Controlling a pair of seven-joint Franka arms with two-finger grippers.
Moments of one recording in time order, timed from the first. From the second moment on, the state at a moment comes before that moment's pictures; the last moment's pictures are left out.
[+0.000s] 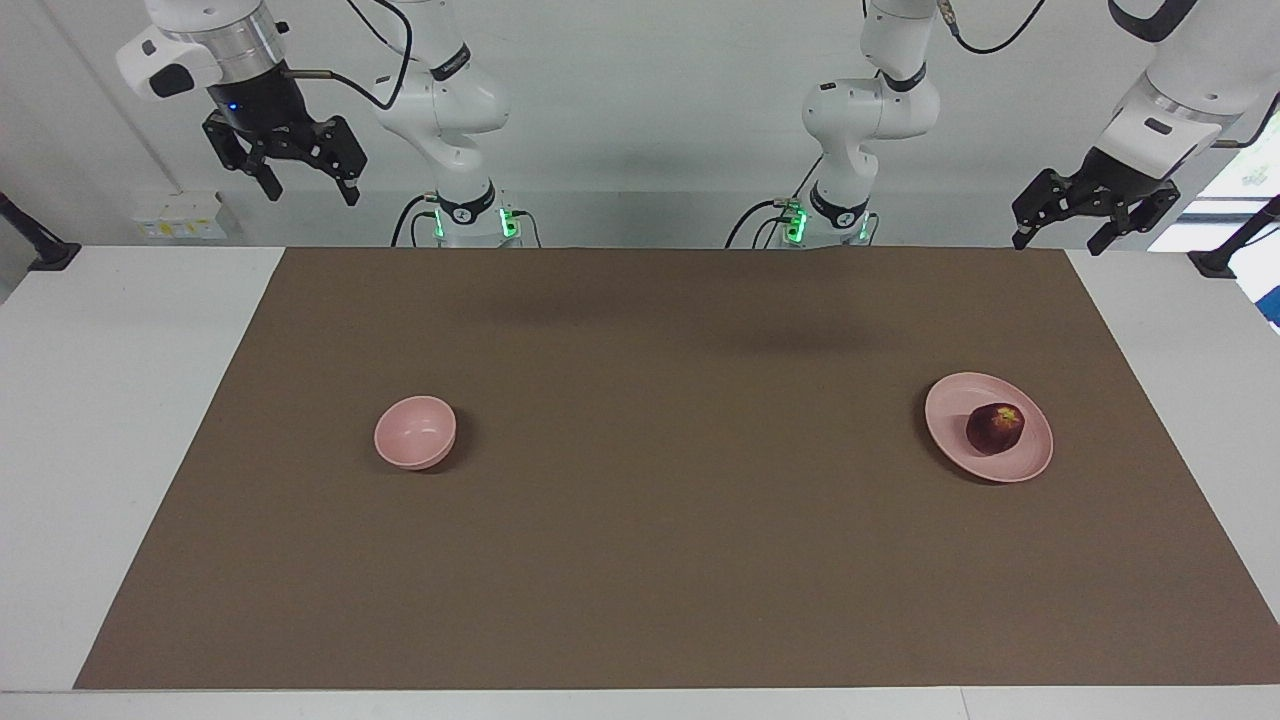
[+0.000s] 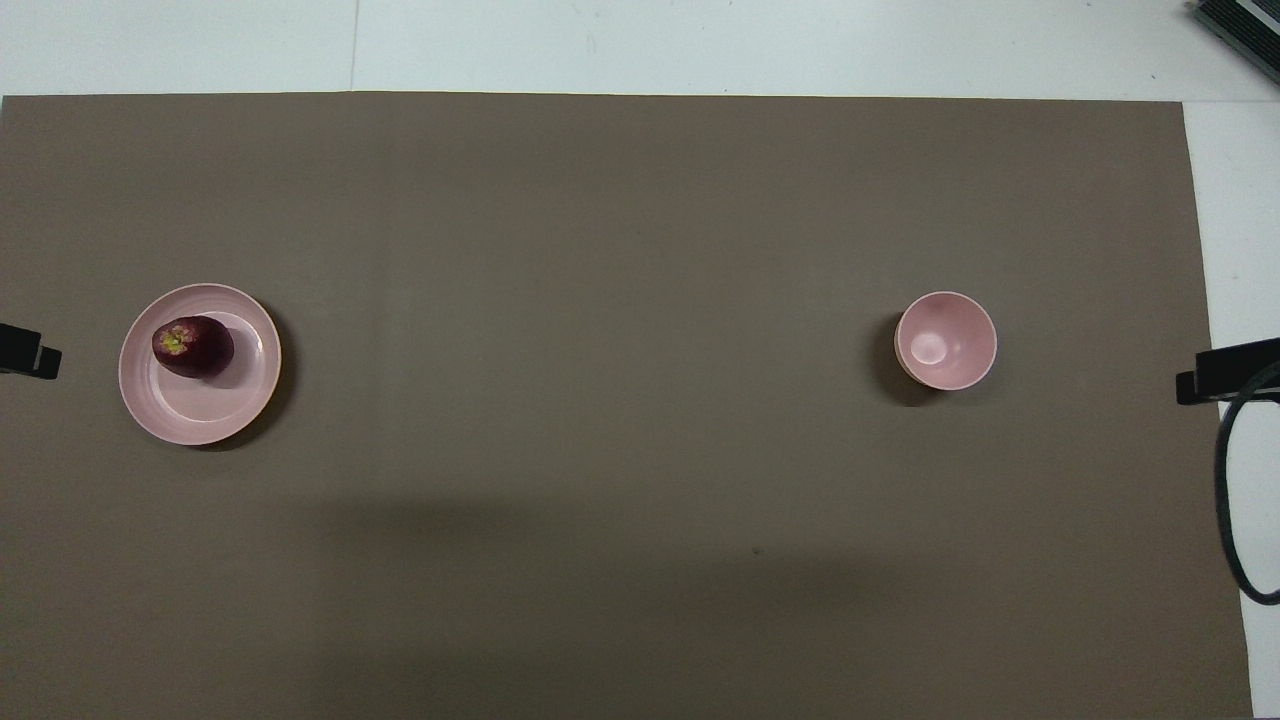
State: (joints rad) left arm -0.03 -0.03 0.08 -1.52 -0.03 1.45 0.17; right arm 0.02 -0.11 -0.05 -1.52 0.01 1.39 0.09
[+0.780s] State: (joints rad) left arm -0.03 -0.03 0.07 -1.52 -0.03 1.45 0.17; right arm 0.02 -0.11 -0.05 -1.52 0.01 1.39 0.09
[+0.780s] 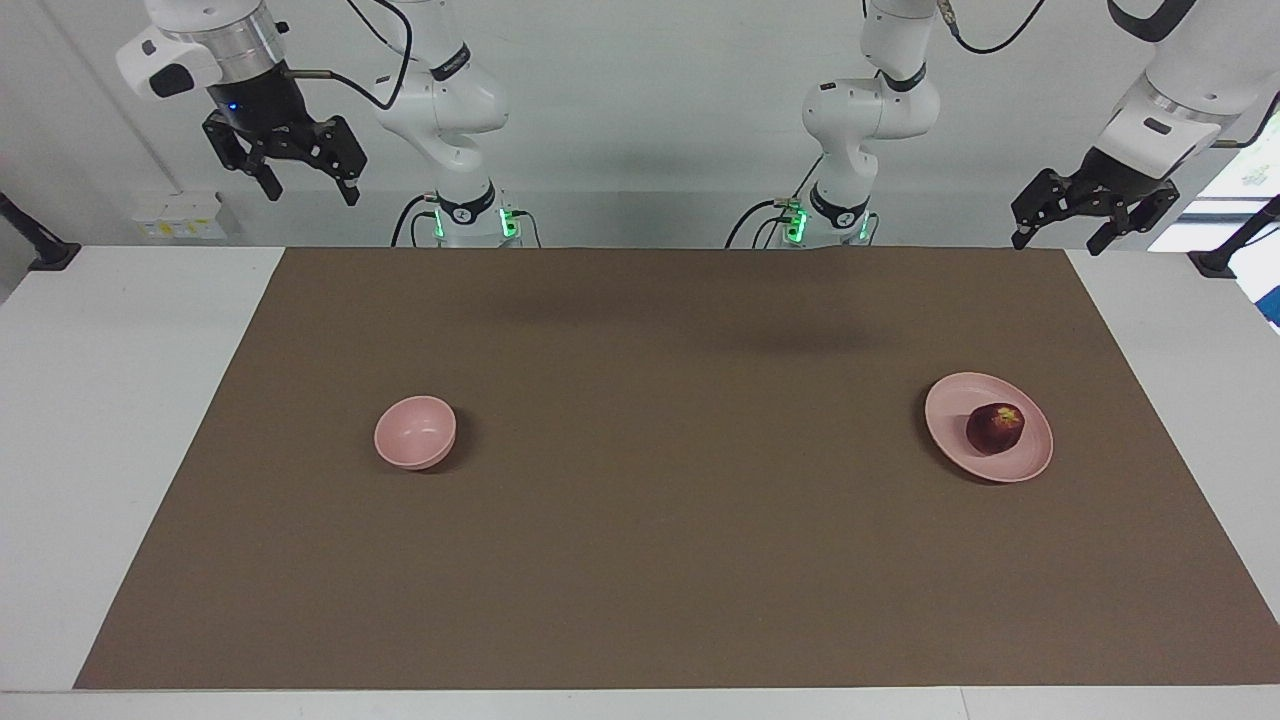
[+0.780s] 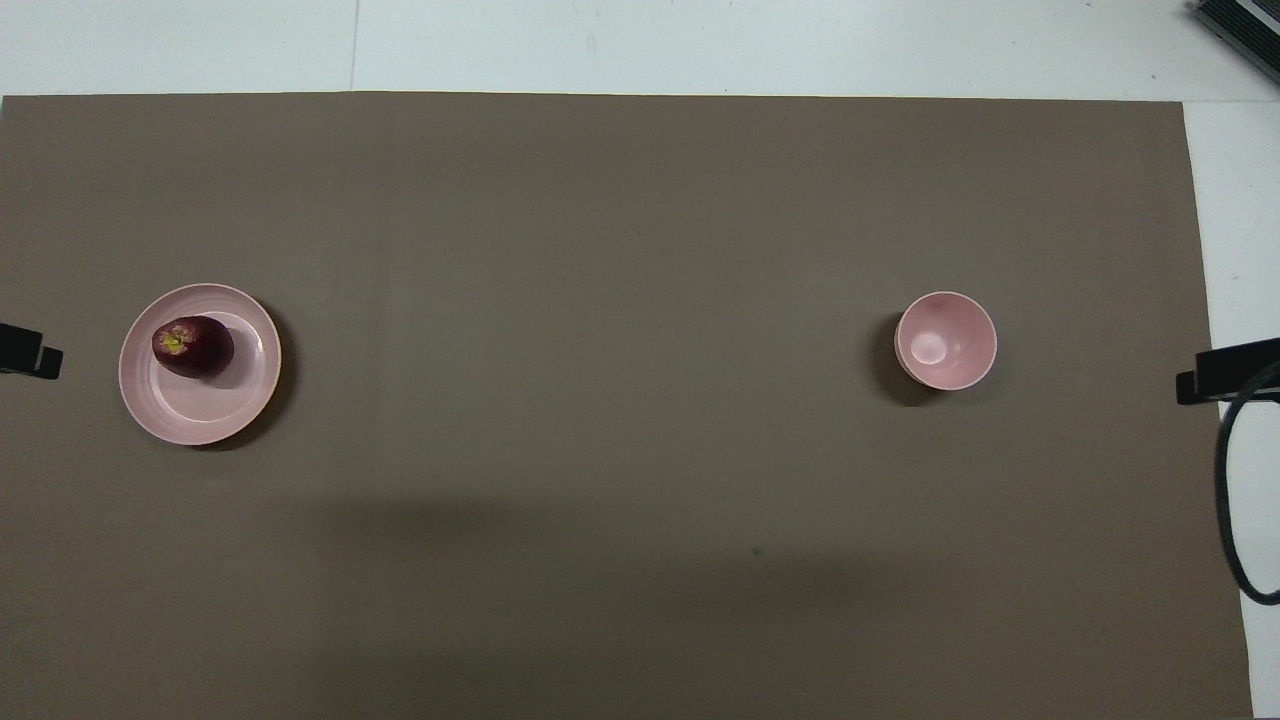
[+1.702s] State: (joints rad) left arm -0.02 -0.03 0.07 -1.79 -0.03 1.83 0.26; right arm 0.02 -0.11 -0.05 -1.52 0.01 1.39 0.09
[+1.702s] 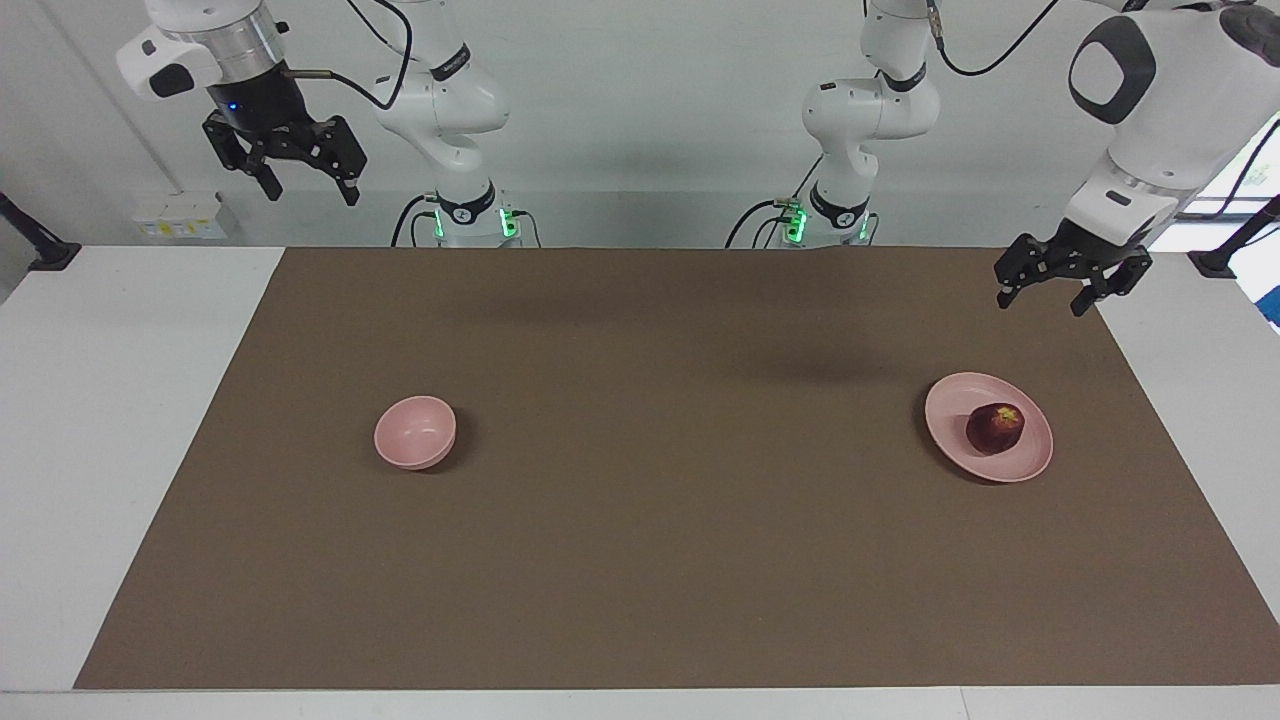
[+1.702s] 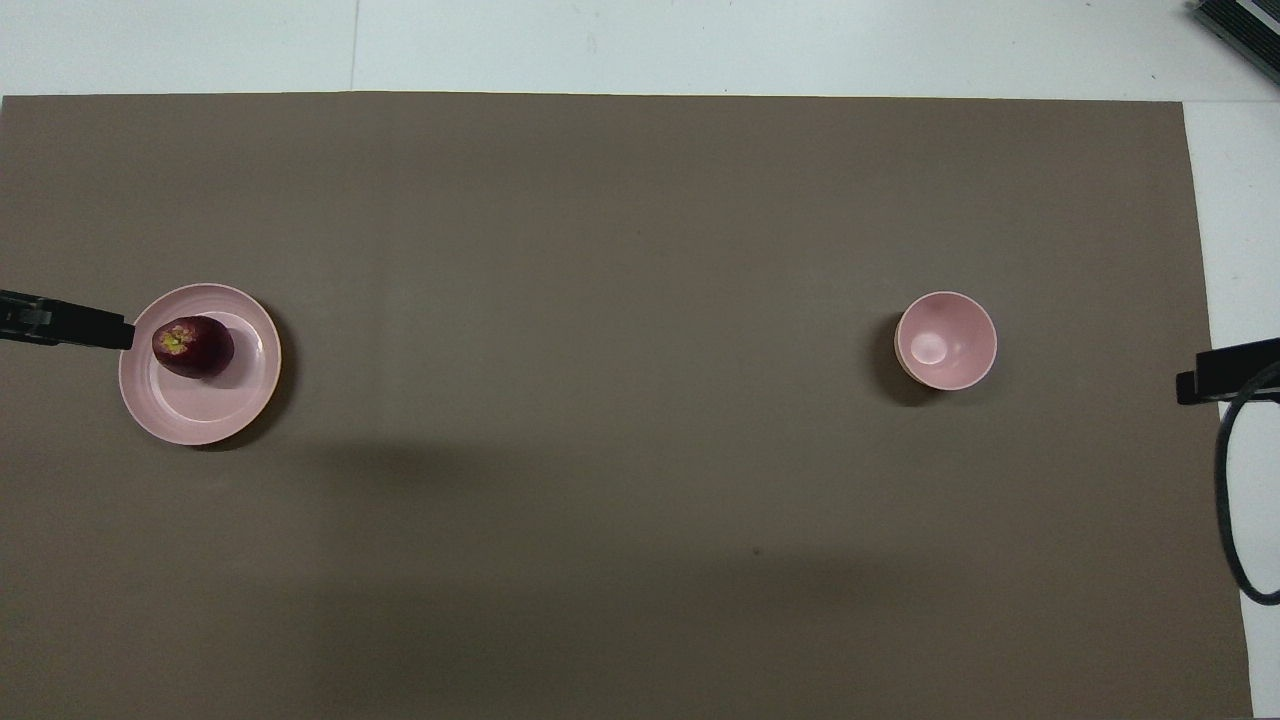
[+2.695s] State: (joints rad) left arm 0.07 0.14 0.07 -2.09 -0.03 2.34 0.43; right arm 0.02 -0.11 -0.05 -1.52 0.01 1.39 0.09
